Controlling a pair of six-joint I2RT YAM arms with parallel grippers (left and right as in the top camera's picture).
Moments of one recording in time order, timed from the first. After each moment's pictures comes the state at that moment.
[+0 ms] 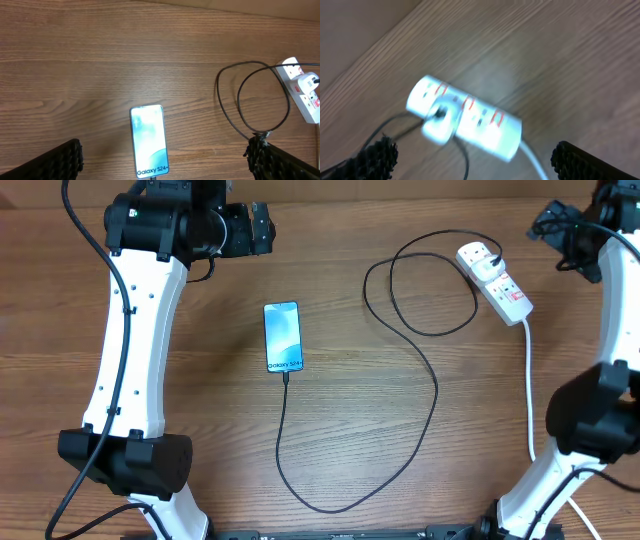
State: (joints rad) left arm -0.16 1.91 2.19 -1.22 0.13 -0.26; right arm -0.28 2.09 2.11 -1.07 0.03 0.41
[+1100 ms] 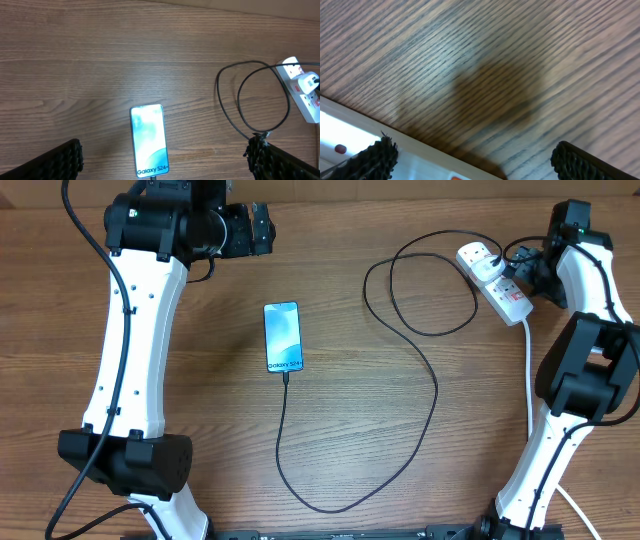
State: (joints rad) left arm -0.16 1.91 2.19 -1.22 0.13 -0.26; right arm -0.28 2.40 2.04 -0.89 0.13 0.33
